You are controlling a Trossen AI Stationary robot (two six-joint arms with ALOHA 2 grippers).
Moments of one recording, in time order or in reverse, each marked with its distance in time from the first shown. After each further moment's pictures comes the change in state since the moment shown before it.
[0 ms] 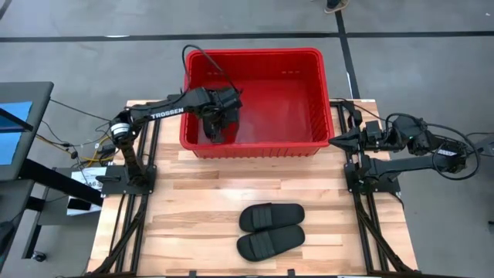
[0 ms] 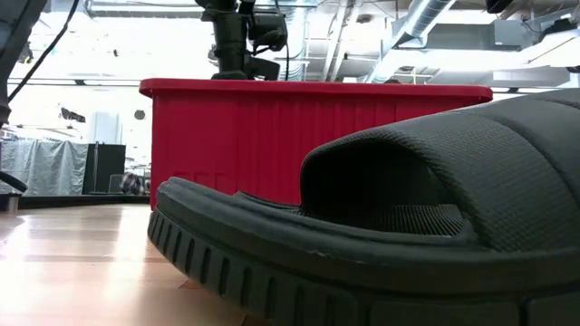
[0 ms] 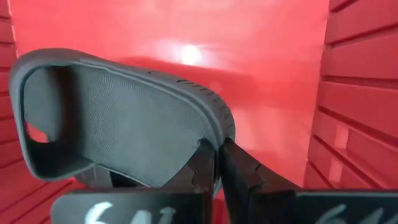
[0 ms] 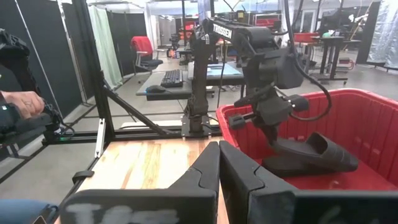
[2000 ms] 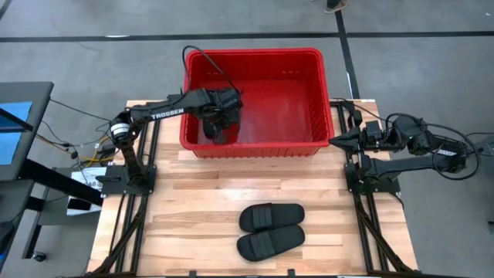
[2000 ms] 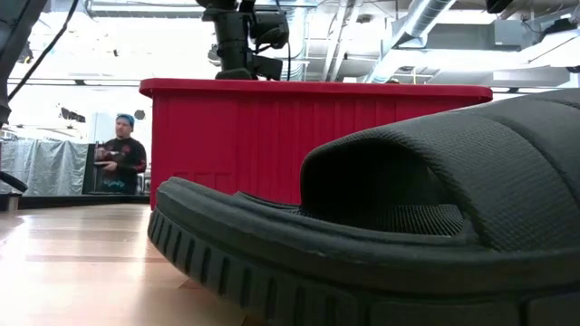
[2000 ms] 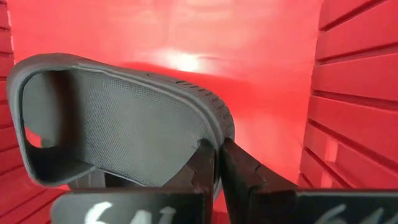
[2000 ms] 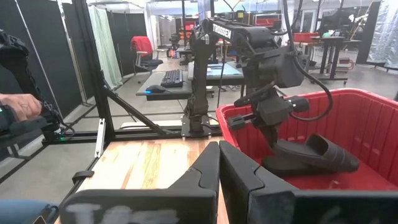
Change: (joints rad) left arm -0.014 0.000 0.000 0.028 0.027 -0.019; right arm 0.000 0.000 0.000 0.000 0.000 0.000
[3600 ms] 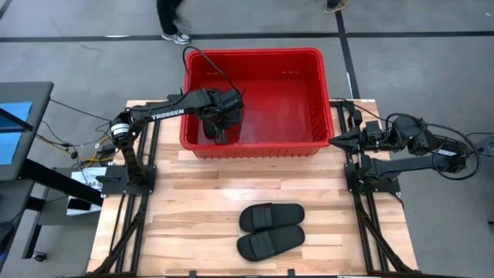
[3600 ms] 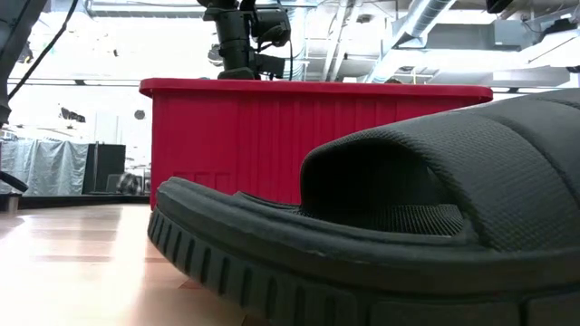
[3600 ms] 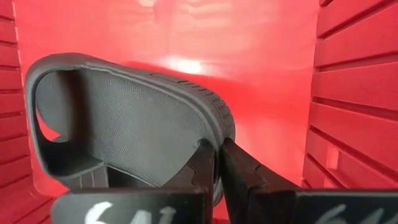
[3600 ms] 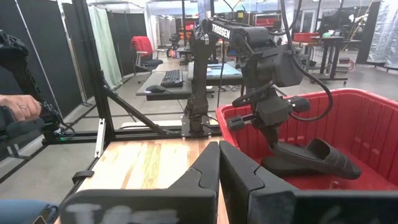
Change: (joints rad) left arm -0.007 0.000 0.000 0.026 -0.003 0.018; right arm 0.000 0.000 0.000 0.000 0.000 0.000
